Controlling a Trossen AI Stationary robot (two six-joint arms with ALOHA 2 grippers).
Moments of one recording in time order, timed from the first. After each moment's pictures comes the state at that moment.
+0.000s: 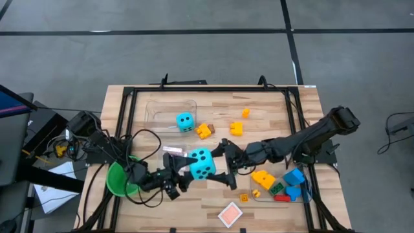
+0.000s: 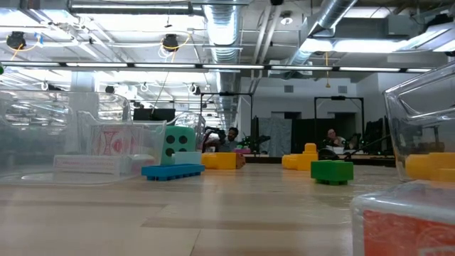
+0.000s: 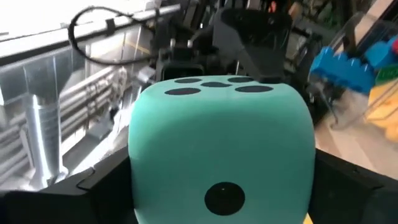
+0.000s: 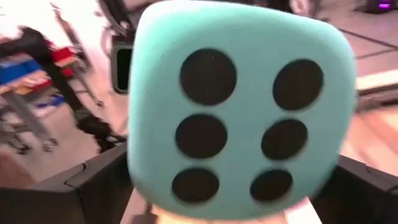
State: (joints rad) left arm -0.68 1.55 0.80 1.10 -0.98 1.40; right arm 0.39 1.51 1.03 0.34 0.21 0.32
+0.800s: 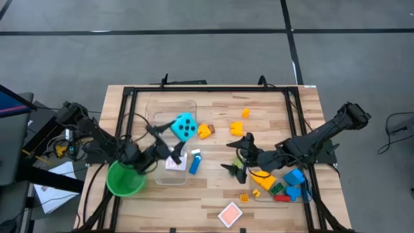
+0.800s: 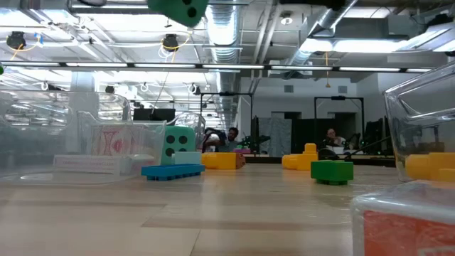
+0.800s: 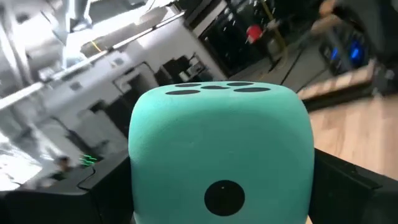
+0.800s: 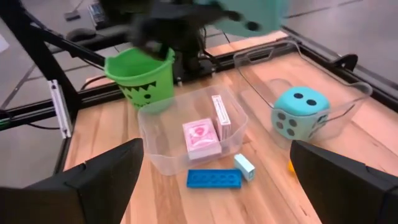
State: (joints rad) left arm -0.51 1.29 0.62 1.00 -1.25 0.92; right arm 0.49 1.34 1.02 -0.13 0.66 0.45
